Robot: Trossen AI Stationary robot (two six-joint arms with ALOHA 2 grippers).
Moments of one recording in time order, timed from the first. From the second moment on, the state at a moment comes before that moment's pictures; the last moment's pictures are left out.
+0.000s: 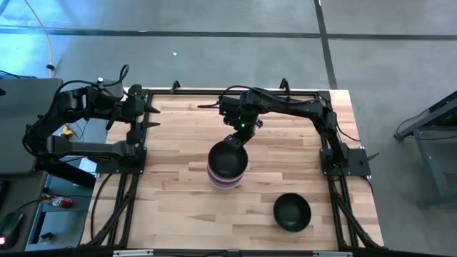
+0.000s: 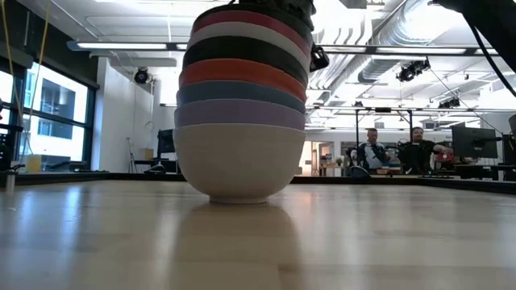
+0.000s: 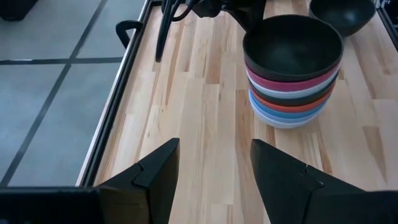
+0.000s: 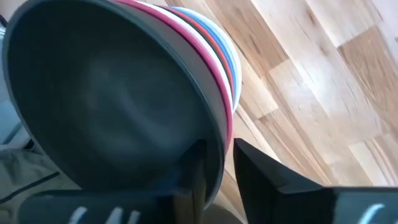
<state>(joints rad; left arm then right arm) 0.44 0.81 1.36 -1.23 0.07 0.26 -0.18 2.09 2.15 -1.46 -0.42 0.52</state>
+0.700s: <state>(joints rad) 0.44 0.81 1.36 -1.23 0.07 0.26 -0.18 2.09 2.25 -1.52 -0.41 0.44</state>
